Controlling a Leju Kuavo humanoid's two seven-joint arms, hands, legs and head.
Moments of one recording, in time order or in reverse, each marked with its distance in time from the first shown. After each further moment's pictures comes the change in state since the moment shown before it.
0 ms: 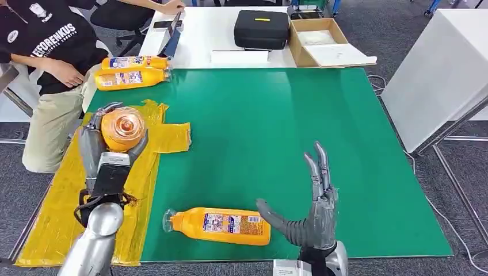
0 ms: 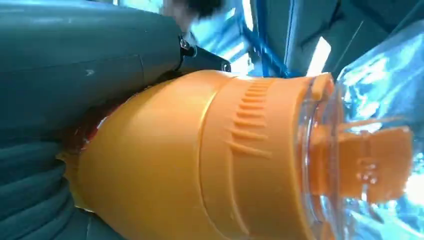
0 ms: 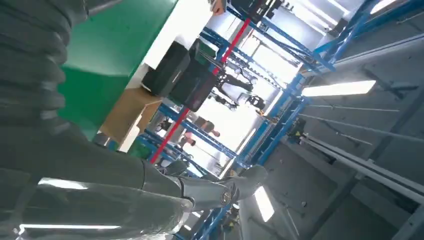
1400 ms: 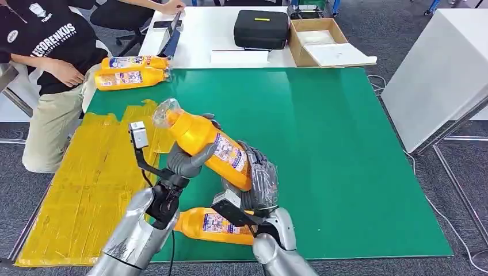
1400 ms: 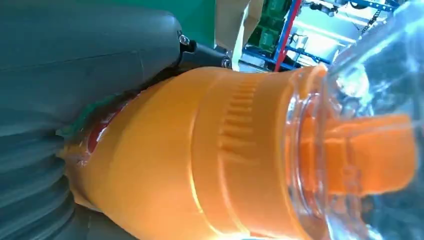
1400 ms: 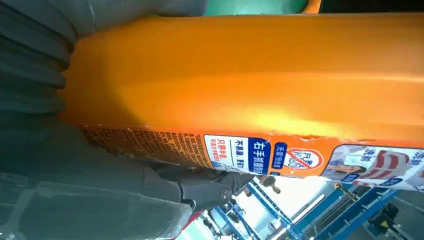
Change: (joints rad) left arm -0.160 -0.145 -0.205 0.315 1.198 -0.846 0.115; right arm -0.309 0.279 -0.023 0.761 0.064 0.010 0.077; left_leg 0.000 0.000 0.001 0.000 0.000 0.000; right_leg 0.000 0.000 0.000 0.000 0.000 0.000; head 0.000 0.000
